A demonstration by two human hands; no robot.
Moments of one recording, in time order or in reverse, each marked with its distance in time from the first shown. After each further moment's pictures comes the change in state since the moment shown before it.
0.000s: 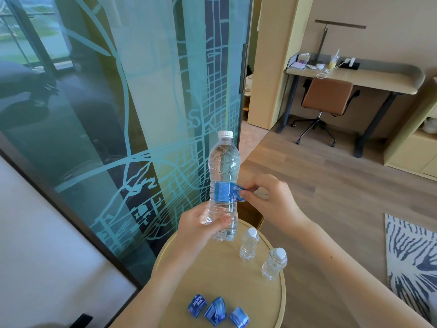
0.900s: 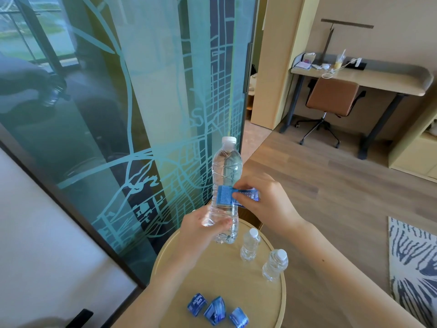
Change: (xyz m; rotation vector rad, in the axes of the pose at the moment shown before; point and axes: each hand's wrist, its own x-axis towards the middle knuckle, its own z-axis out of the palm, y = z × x) left_hand 0.002 -0.009 0.003 0.008 0.009 -0.060; right_hand 0.006 -0.004 0.009 -0.097 -0.062 -0.065
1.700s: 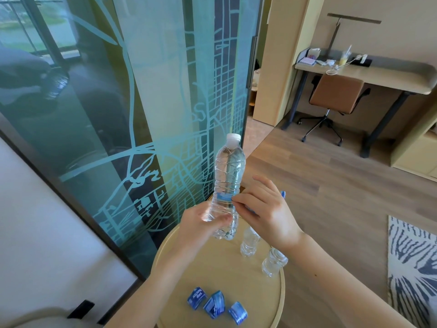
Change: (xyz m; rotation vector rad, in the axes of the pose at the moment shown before) left_hand 0.001 -0.002 -0.003 -0.040 0.010 -0.013; right_hand -0.019 0.008 0.023 -0.257 0.324 -0.507
